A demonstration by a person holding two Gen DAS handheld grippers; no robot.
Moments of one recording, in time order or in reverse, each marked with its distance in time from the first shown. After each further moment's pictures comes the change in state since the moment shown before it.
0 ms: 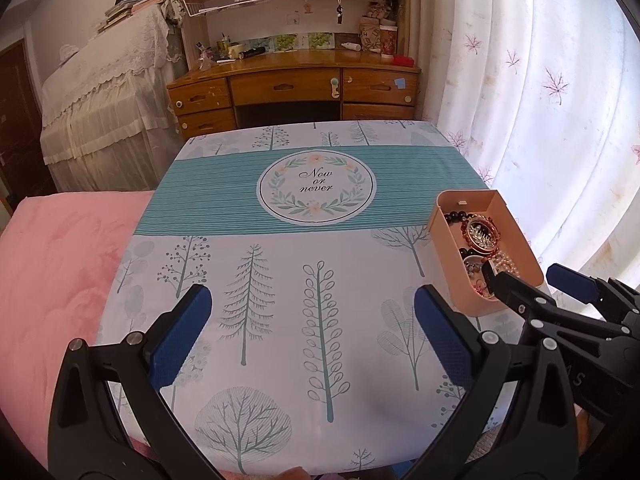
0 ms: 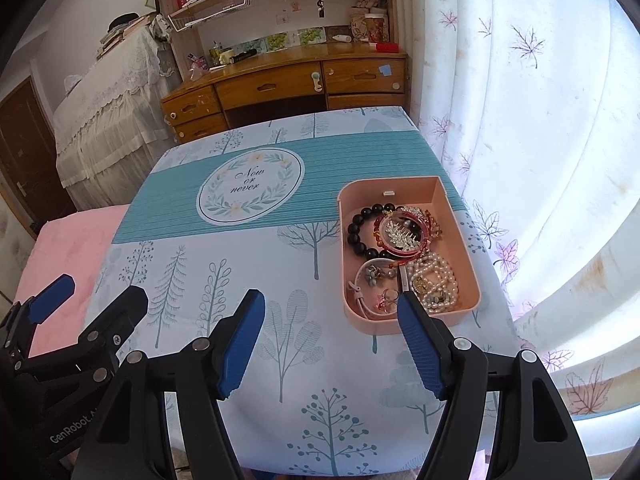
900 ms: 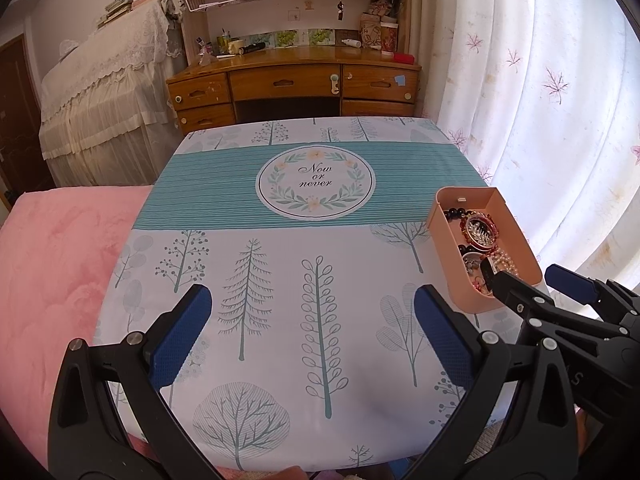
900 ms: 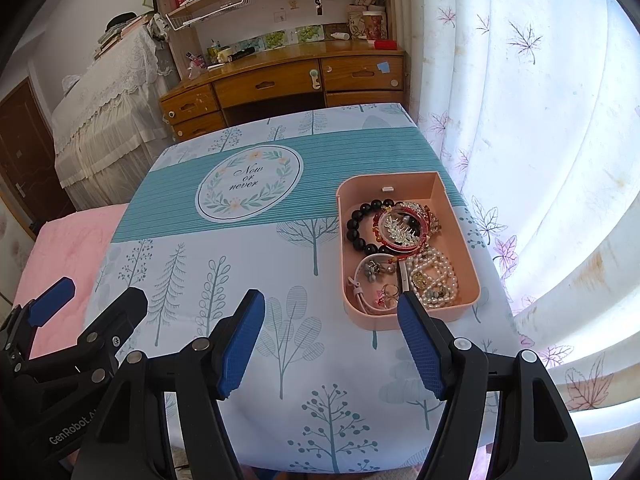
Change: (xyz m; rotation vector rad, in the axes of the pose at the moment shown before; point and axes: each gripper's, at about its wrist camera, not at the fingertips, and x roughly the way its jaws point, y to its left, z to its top) left arm 0.001 0.001 -0.004 -0.010 0.013 -0.010; right arm -0.002 0.000 -0.002 0.005 0.007 -0.002
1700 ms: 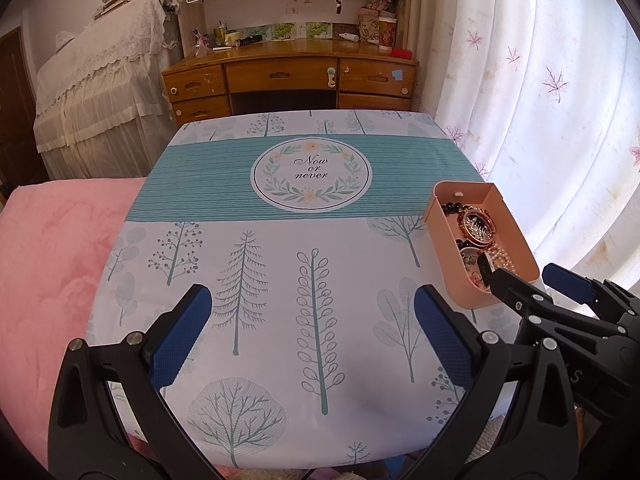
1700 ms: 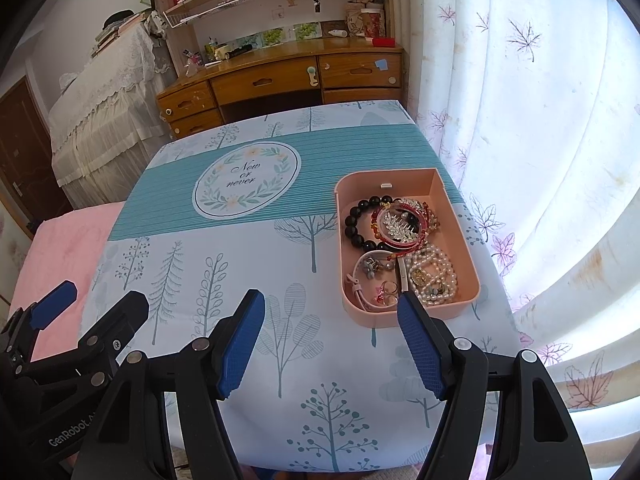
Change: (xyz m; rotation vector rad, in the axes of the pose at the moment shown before) left arm 0.007 0.005 -0.003 -0.011 0.028 -0.026; right arm 0.002 0.000 -0.003 0.004 0.011 -0.007
